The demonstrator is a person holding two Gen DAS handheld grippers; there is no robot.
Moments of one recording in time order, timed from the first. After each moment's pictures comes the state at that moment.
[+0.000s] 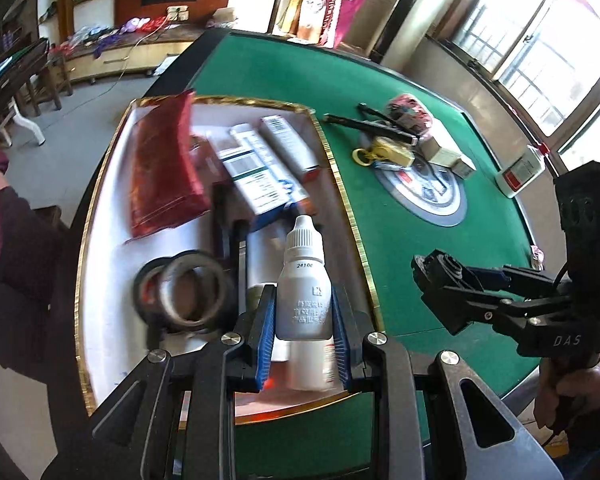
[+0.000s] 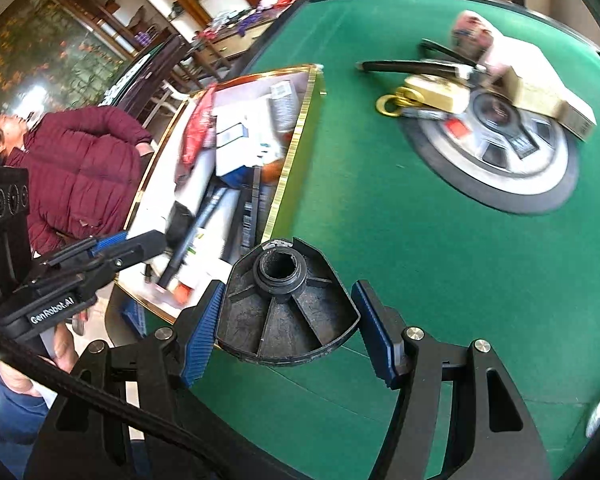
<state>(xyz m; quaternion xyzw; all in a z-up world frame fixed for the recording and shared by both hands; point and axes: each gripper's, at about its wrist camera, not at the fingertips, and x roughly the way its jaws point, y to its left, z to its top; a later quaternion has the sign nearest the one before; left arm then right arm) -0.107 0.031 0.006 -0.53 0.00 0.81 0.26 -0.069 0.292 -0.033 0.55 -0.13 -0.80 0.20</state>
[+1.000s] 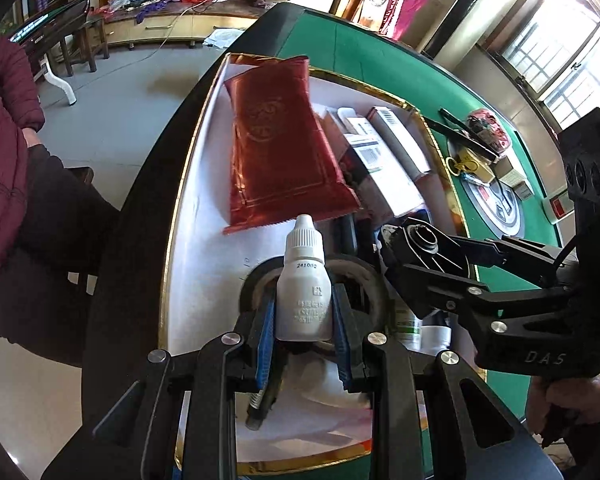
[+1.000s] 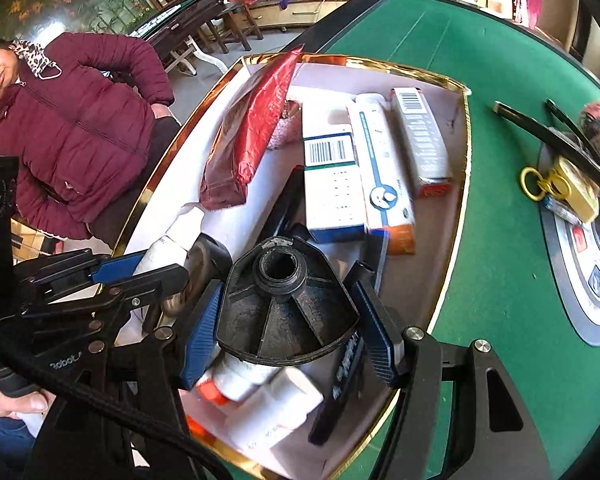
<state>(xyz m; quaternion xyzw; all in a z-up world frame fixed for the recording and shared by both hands) -0.158 -0.037 -0.041 -0.56 -0.03 0.80 0.20 -0.140 0.171 -0.064 0.57 -0.02 -0.79 0.23</state>
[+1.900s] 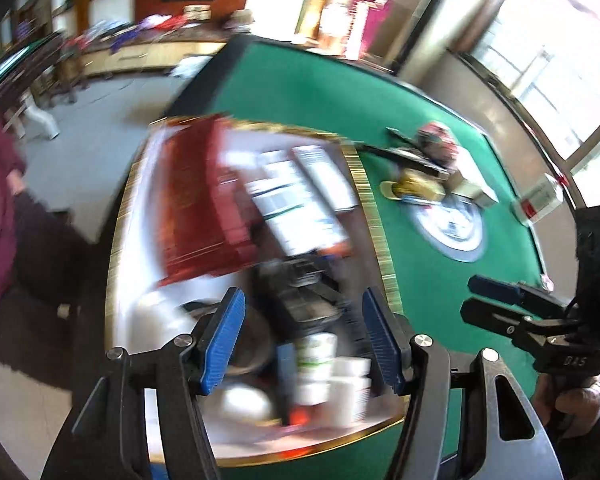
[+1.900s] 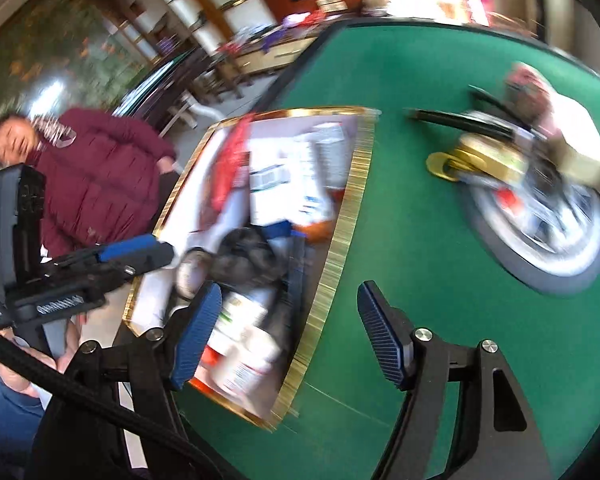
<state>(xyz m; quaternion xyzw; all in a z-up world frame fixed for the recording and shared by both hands) -0.152 0.033 0.015 -0.52 -0.01 0.81 0.26 -0.086 0.299 -0.024 0.51 -0.15 -0.83 0.18</state>
